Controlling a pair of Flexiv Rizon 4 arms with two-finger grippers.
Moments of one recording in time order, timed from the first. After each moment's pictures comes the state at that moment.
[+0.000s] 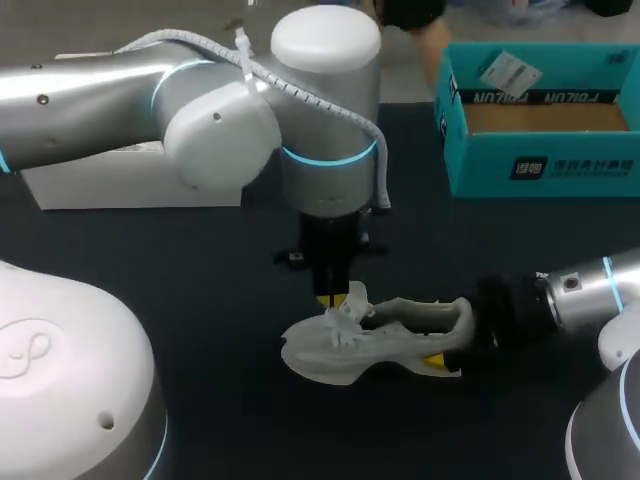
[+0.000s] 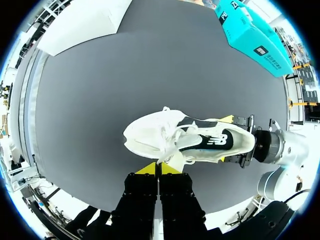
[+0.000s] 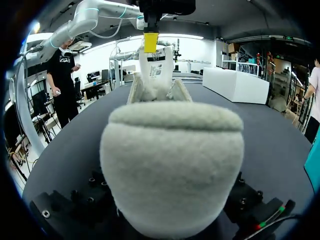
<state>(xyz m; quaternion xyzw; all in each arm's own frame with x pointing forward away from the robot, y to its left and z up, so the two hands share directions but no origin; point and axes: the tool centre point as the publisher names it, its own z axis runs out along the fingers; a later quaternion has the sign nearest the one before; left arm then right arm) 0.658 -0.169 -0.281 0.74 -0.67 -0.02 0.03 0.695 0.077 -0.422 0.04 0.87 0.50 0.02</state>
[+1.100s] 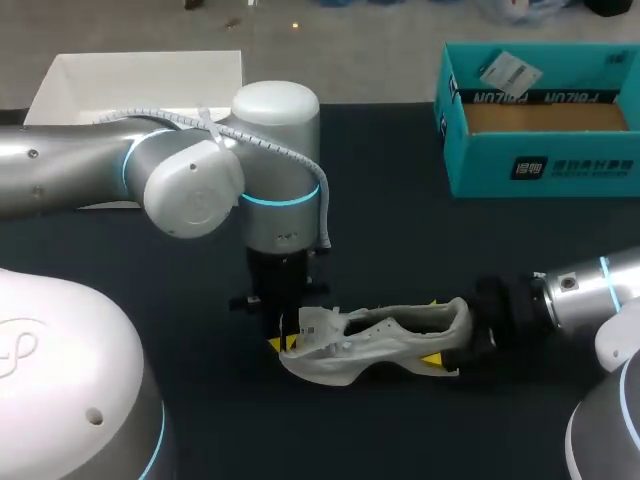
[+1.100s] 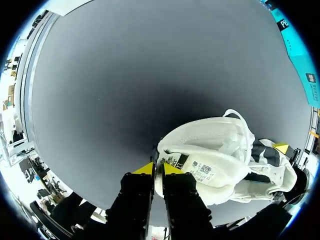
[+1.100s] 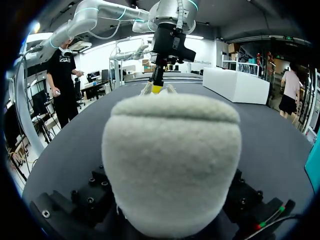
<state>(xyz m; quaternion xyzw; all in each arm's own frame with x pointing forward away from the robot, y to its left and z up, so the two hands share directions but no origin) 0.657 -0.106 -0.385 0.79 -0.60 -0.12 0.07 0.696 0.080 -0.422 0.04 0.87 0.50 0.02</state>
